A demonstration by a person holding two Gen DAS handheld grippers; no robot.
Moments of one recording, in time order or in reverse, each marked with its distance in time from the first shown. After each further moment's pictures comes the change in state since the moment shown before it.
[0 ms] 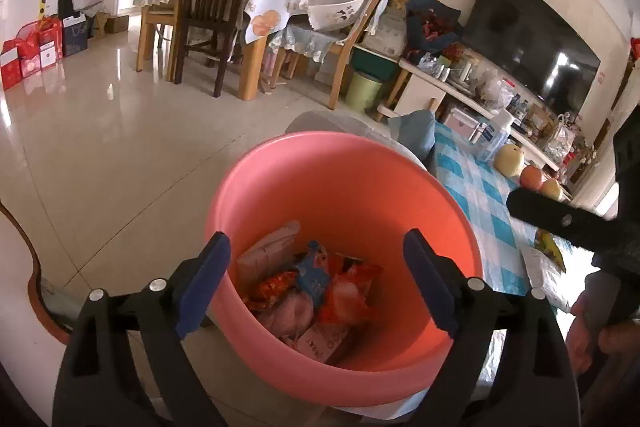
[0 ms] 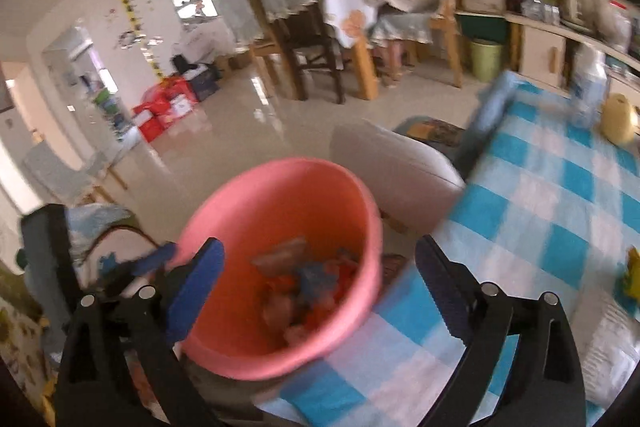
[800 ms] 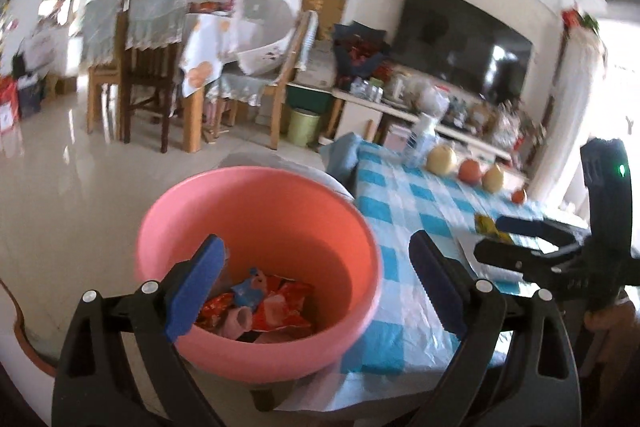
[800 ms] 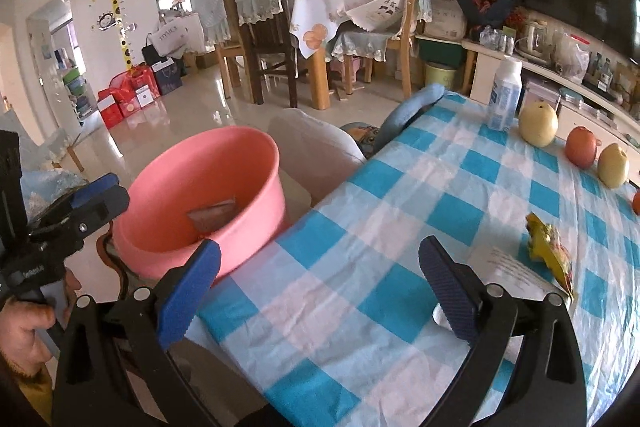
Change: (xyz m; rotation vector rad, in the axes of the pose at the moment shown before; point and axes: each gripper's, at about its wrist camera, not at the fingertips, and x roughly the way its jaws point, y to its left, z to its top) left arm -0.035 -0.063 -0.024 0.202 -0.152 -0.168; right arm -0.071 -0.037 -0.062 -0.100 -0.058 -0.142
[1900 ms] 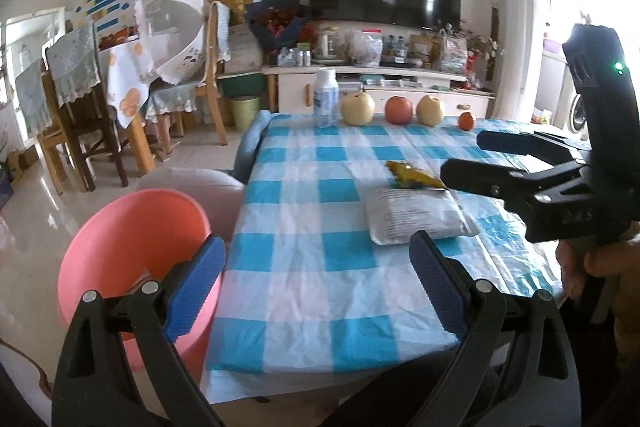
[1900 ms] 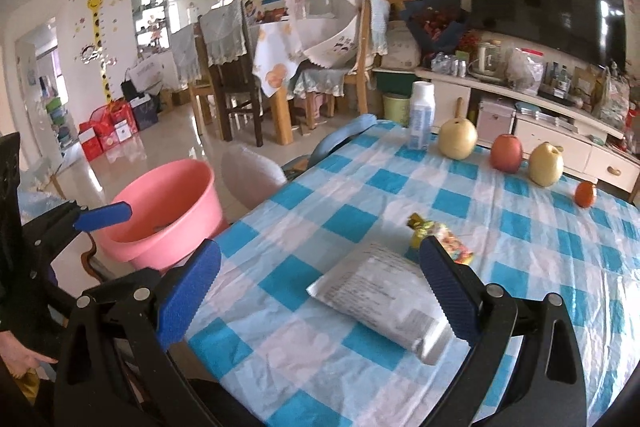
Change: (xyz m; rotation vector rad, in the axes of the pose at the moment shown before) left arm 0.004 -0.154 -0.006 0.298 0.110 -0.072; right arm -0.092 -0.085 -0.026 0.051 -0.154 -0.111
